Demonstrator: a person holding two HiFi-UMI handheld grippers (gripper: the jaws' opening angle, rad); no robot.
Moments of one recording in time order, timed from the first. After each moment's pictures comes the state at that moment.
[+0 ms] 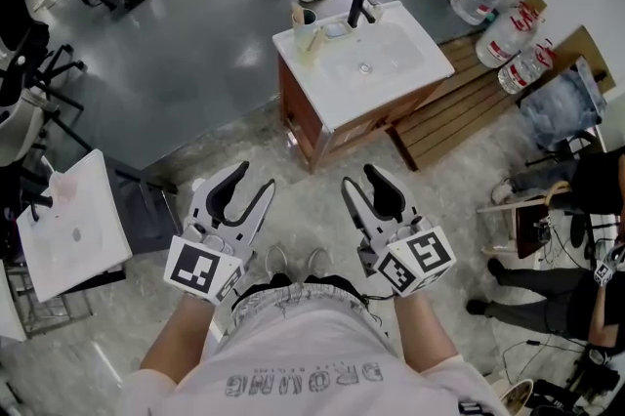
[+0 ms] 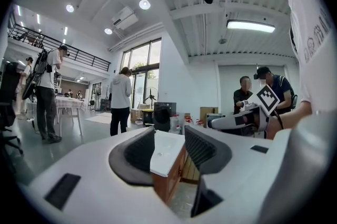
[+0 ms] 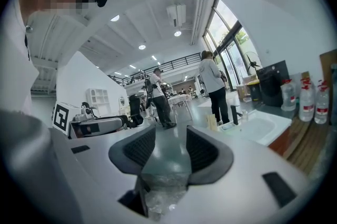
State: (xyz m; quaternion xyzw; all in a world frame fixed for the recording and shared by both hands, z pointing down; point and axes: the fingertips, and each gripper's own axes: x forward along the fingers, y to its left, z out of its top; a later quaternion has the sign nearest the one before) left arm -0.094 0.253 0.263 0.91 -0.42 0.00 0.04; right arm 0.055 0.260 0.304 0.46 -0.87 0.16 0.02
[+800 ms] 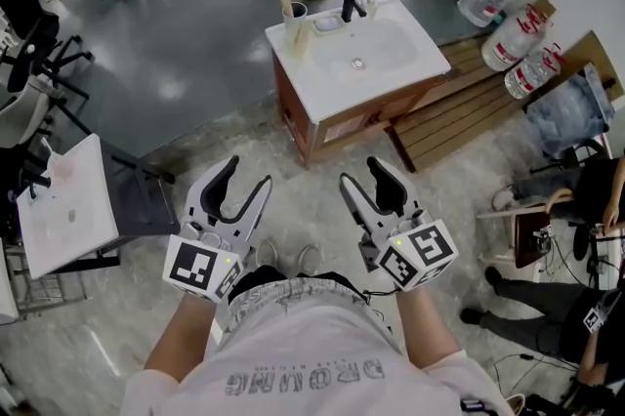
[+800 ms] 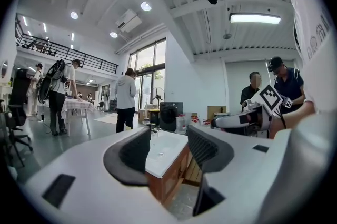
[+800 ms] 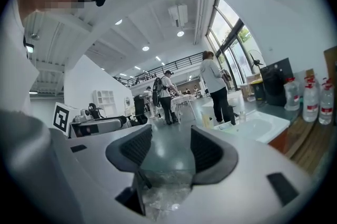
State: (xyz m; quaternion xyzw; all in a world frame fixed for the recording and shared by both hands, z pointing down) left arm -0.041 0.275 0.263 0.88 -0.47 0.00 0.04; right arm 0.117 0.272 0.305 0.43 -0.89 0.16 0.01
